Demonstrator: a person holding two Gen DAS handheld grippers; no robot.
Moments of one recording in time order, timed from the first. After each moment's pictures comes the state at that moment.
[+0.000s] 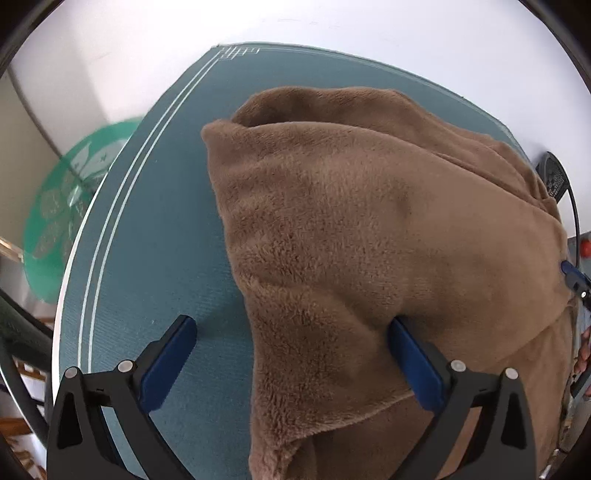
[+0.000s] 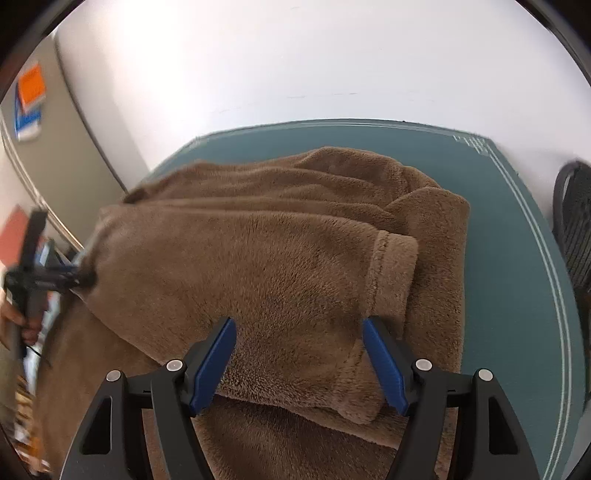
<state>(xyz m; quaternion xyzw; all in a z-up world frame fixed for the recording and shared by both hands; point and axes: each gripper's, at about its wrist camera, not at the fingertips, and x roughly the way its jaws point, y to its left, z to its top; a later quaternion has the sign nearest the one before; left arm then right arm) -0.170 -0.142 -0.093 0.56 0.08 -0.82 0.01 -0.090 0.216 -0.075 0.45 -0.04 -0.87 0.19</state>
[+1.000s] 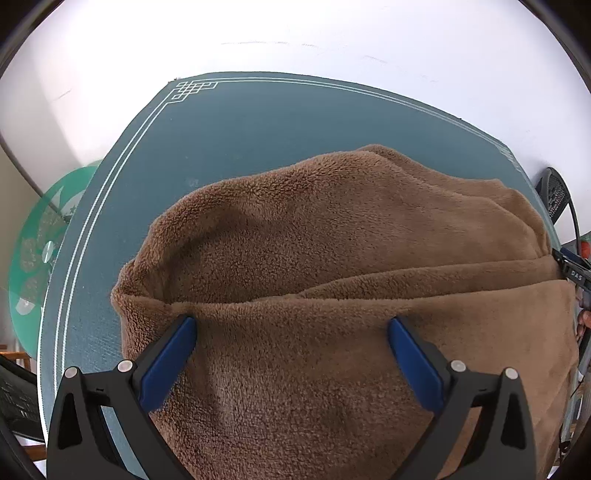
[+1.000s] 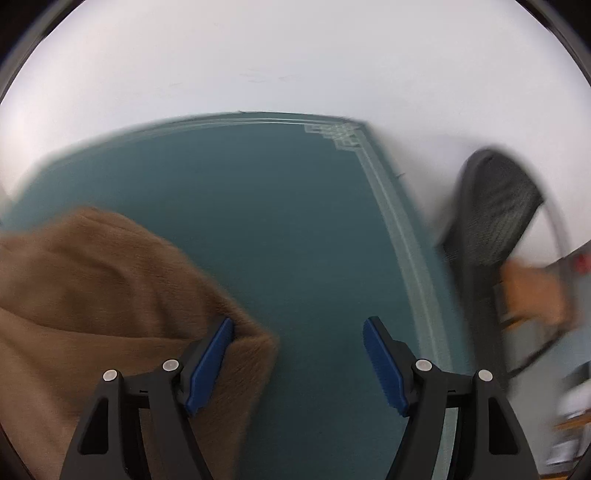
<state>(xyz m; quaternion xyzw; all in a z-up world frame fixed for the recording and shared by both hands) -0.255 -0.115 -0.087 0.54 0.06 -0.84 0.00 -0.220 0.275 -0.099 0.48 0.06 -0.87 -0.05</state>
